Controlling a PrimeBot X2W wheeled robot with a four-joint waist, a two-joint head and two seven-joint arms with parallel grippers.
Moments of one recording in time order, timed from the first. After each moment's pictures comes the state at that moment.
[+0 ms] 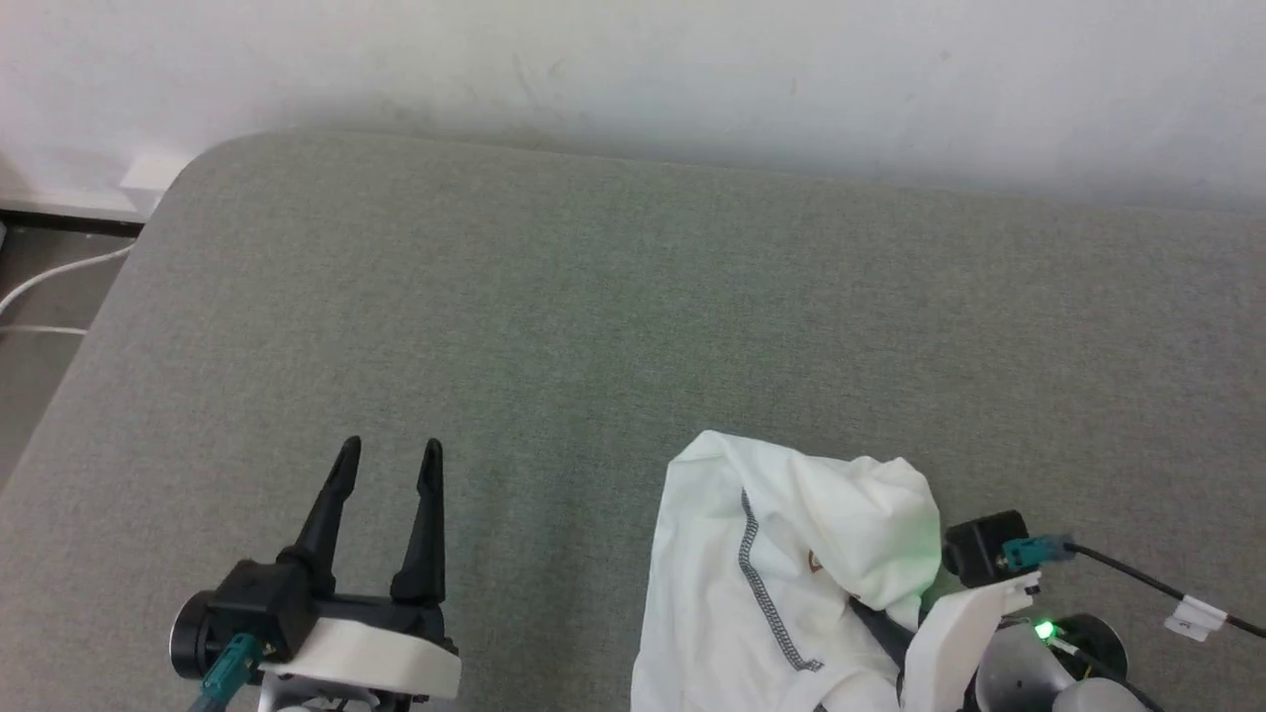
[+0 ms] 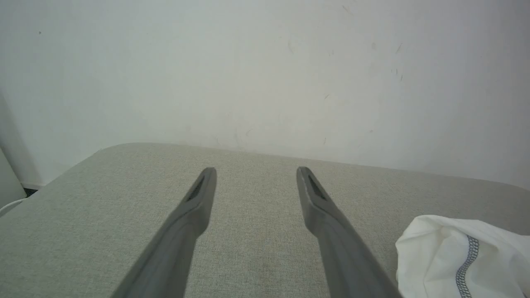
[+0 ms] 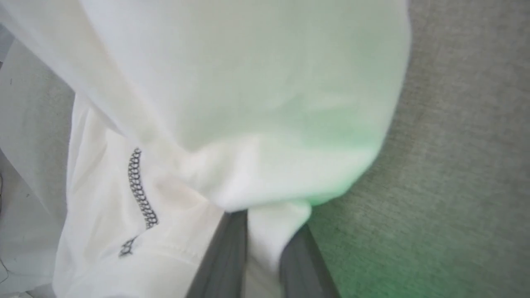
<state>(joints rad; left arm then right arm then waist) 0.03 0.05 0.00 0.00 -0.16 -0.12 -0.26 -0.03 -0.14 0.20 0.21 0.44 0.13 0.48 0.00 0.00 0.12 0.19</state>
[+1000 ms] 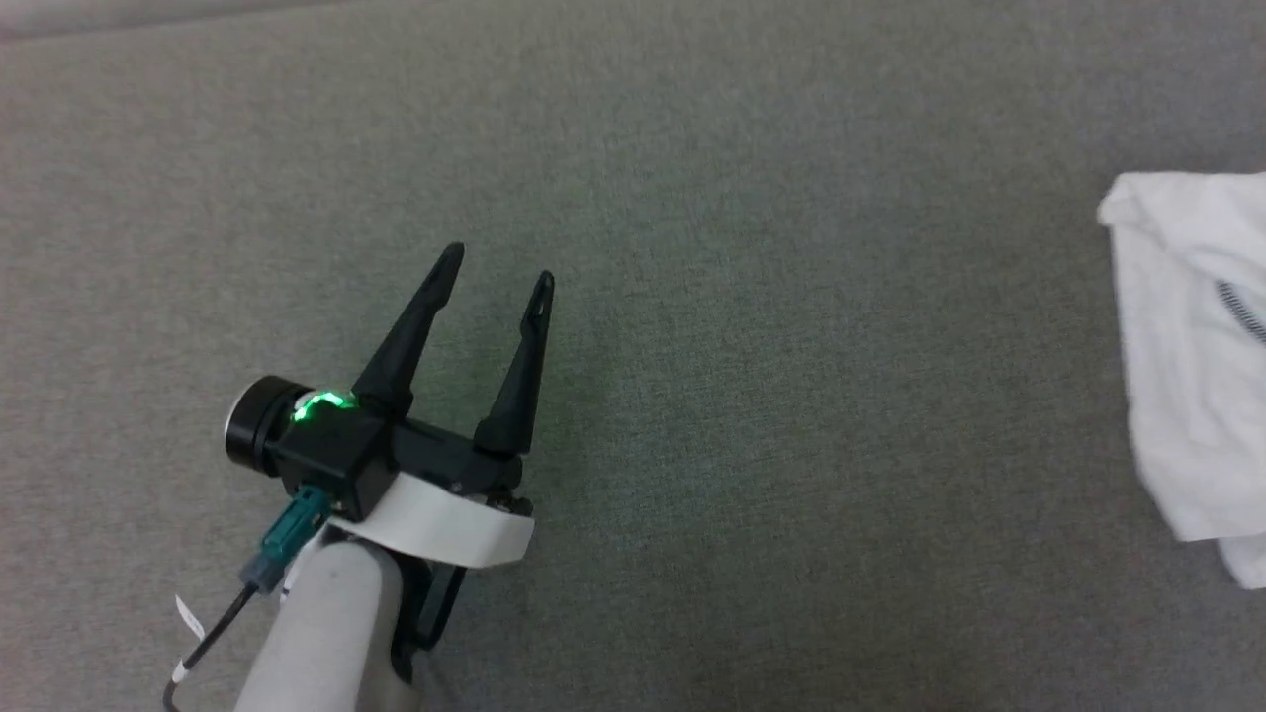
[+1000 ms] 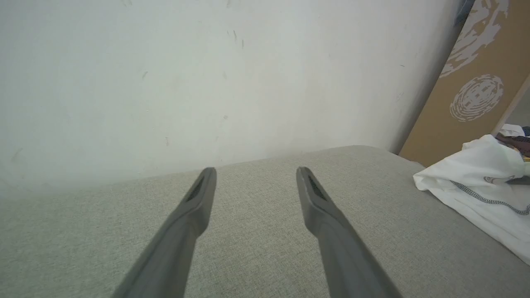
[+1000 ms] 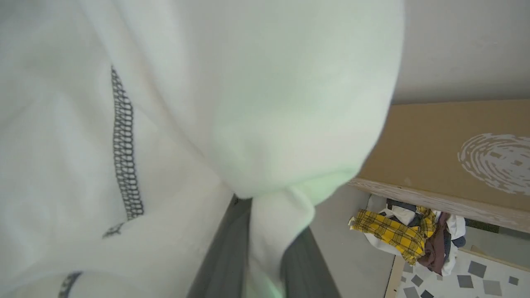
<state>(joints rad) -0.25 0.13 -0.22 -0.03 -0.16 -0.12 -0.26 -0.51 -0.89 0.39 0.40 0.18 0.13 0.33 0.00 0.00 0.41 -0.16</state>
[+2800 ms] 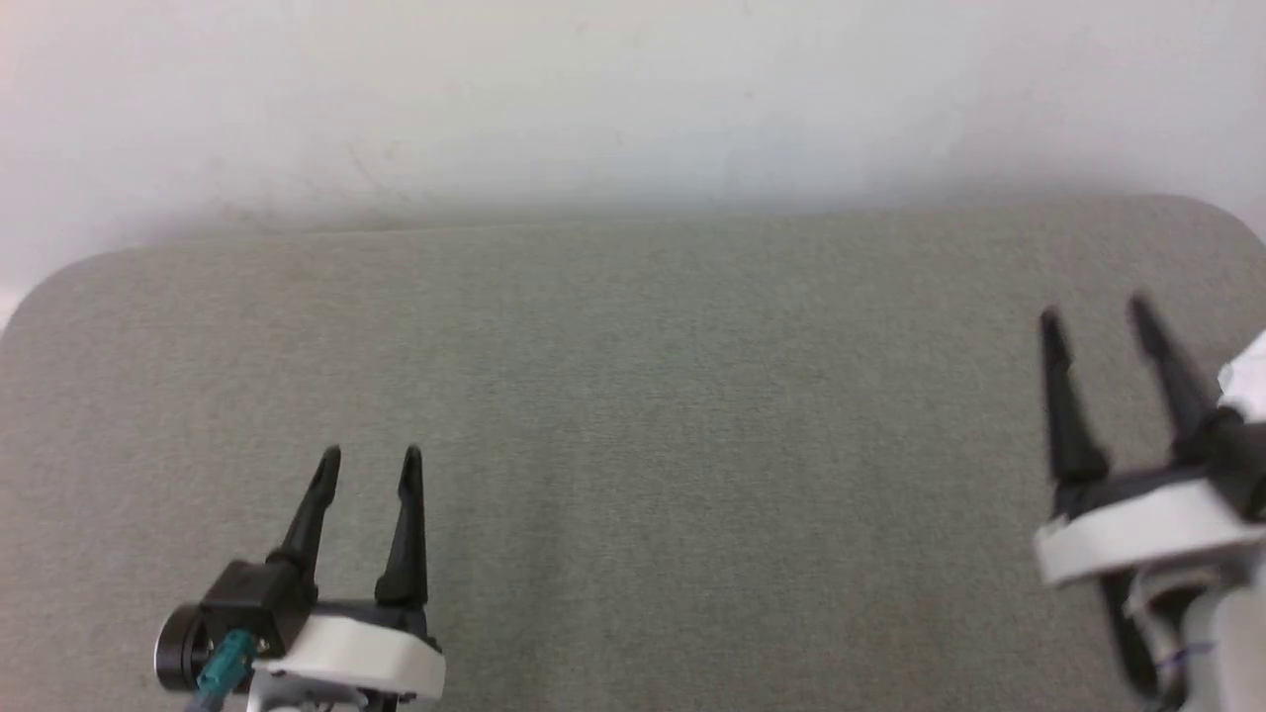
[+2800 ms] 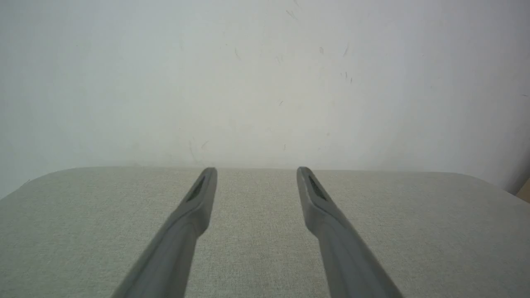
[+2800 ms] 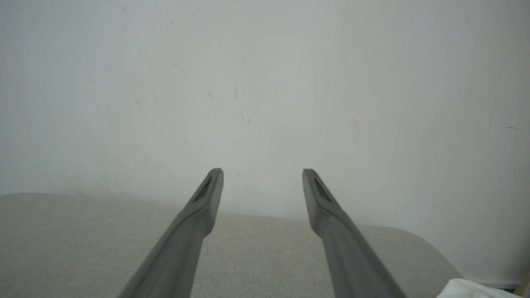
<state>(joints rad) 0.00 0.07 0.01 0.05 -0.15 -0.10 -0.26 -0.15 -0.16 -0.06 -0.02 0.13 0.13 -0.14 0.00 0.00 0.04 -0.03</state>
